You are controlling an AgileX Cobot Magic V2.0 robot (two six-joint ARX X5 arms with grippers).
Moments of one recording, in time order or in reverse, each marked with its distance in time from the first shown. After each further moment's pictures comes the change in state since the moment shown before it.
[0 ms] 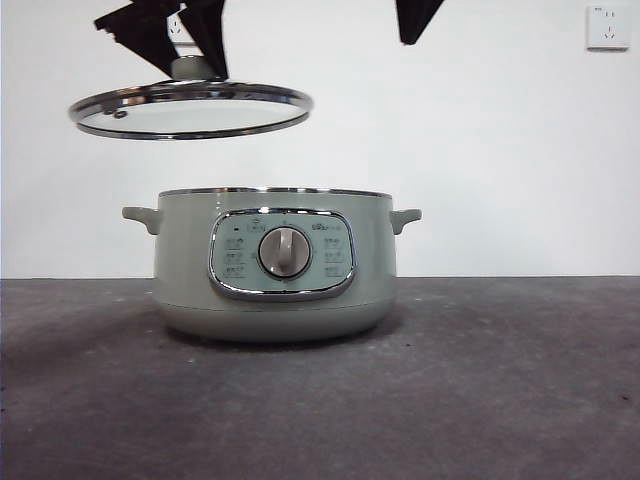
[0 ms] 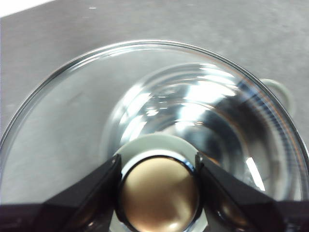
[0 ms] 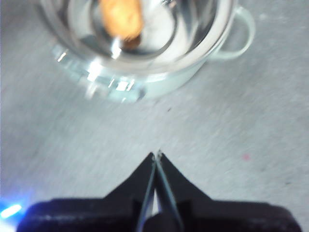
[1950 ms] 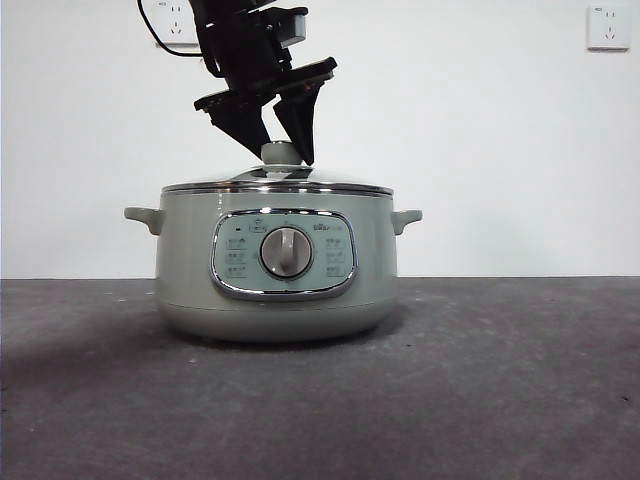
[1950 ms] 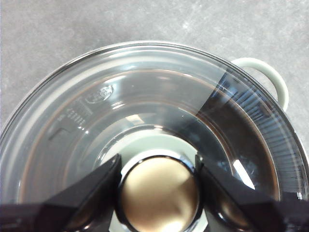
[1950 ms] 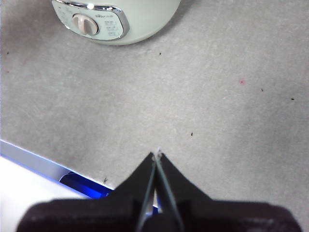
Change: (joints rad) left arm -0.158 0.228 0.027 0.103 -0.070 -0.003; right arm 0.096 -0.699 -0.520 -0.012 0.045 0.266
